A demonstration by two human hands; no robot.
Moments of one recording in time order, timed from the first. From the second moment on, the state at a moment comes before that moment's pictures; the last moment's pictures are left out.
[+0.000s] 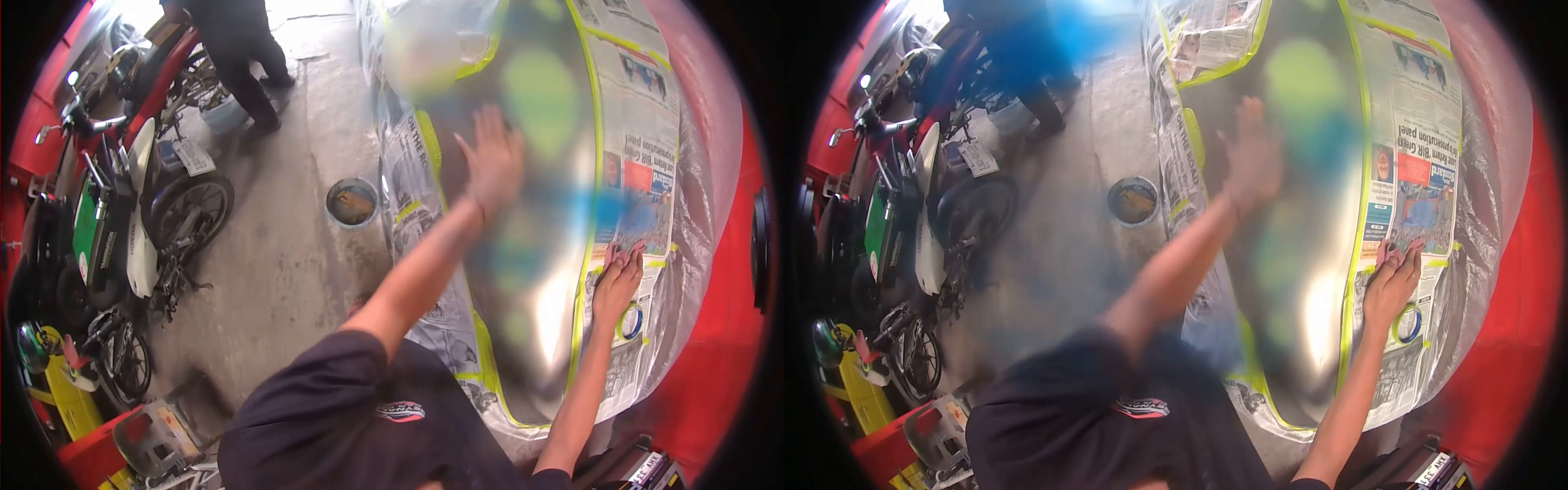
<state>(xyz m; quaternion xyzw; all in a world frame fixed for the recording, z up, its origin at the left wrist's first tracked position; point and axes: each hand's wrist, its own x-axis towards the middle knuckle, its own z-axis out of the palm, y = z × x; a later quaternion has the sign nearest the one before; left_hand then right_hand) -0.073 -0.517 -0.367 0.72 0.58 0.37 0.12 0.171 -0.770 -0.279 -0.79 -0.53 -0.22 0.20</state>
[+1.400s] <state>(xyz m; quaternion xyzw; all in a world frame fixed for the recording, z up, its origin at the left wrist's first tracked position) -0.136 -0.442 -0.373 0.62 0.60 0.41 0.29 0.176 -0.768 -0.280 -0.80 -0.52 -0.20 0.22</state>
